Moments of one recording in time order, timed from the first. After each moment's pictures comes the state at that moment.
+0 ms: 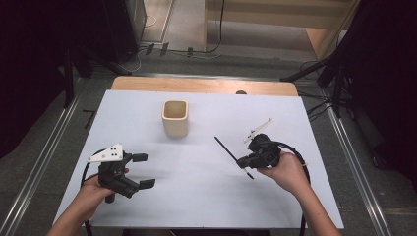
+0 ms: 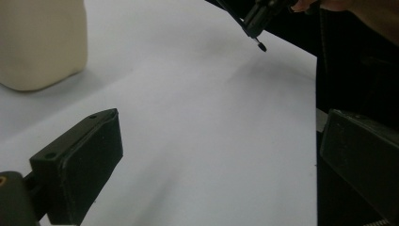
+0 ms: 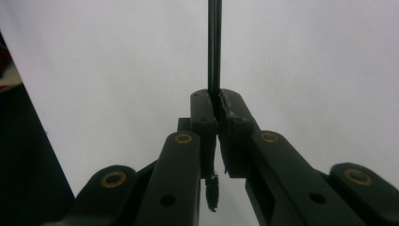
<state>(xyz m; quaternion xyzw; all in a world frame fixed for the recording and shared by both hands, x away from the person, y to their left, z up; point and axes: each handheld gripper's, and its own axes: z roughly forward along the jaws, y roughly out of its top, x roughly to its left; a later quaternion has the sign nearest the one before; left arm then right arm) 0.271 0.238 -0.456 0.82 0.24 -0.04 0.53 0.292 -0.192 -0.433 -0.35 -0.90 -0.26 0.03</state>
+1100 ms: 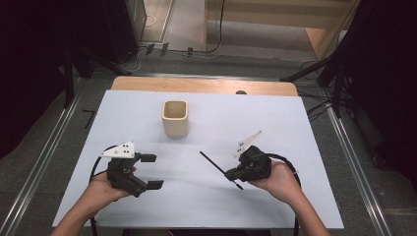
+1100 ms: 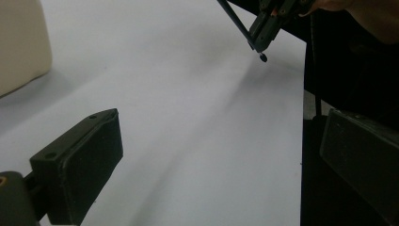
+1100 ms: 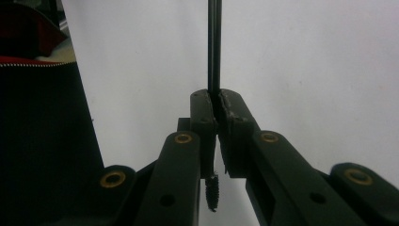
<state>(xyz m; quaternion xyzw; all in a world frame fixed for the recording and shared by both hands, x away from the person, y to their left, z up) 0.275 0.212 -0.444 0.84 0.22 -0.06 0.50 0.267 -0.165 -0.438 -0.27 -0.92 -0.29 0.06</state>
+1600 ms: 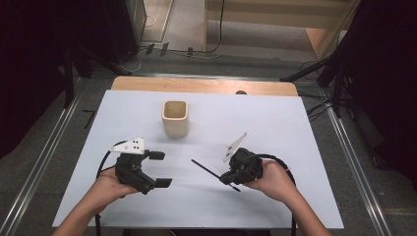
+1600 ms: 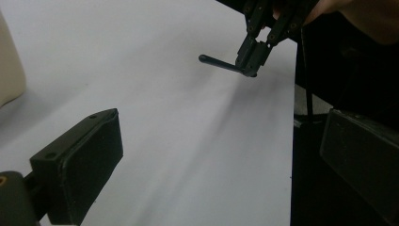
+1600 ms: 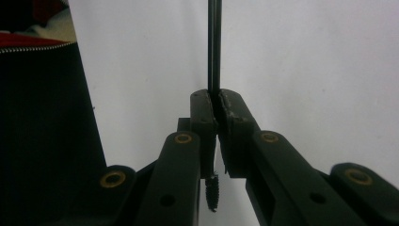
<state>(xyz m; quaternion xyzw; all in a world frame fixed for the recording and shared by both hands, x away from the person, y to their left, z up) 0.279 0.185 -0.431 0.85 0.20 -0.07 0.48 0.267 -0.142 -0.437 -0.22 -0.94 -0.24 0.06</state>
